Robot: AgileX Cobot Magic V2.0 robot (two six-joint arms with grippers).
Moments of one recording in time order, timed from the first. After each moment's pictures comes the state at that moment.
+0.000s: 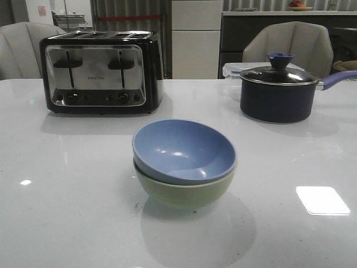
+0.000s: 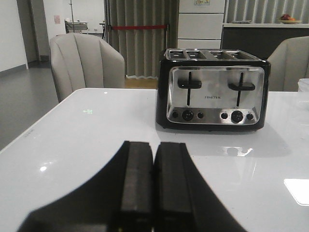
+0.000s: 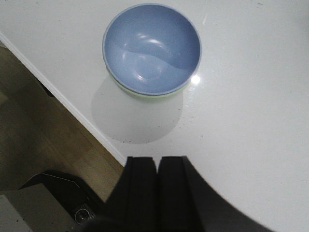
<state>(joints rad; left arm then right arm) -0.01 0.00 0.00 0.03 0.06 -0.03 0.55 0.75 -0.71 0.15 0.76 -0.21</state>
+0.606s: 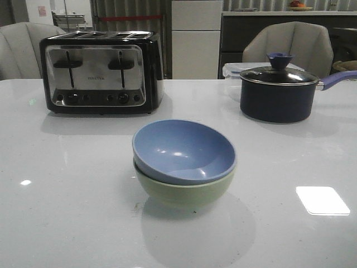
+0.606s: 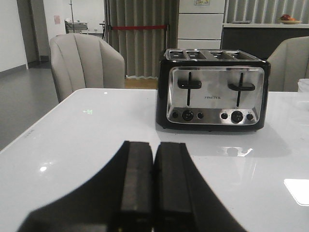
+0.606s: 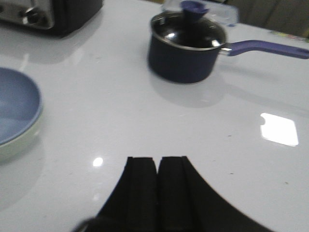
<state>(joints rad) -0.01 0.00 0.00 0.03 0.06 -0.03 0.05 0.26 -0.27 0.12 0.38 -0.21</state>
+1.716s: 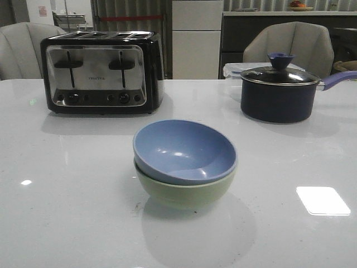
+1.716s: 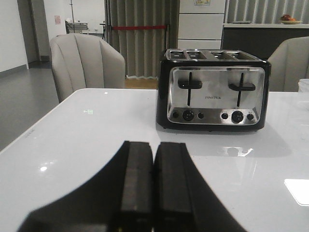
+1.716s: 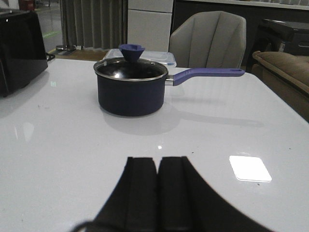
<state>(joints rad) -0.01 0.00 0.00 0.03 0.06 -0.03 -0.05 -0.01 0.03 0.11 0.10 -0.11</state>
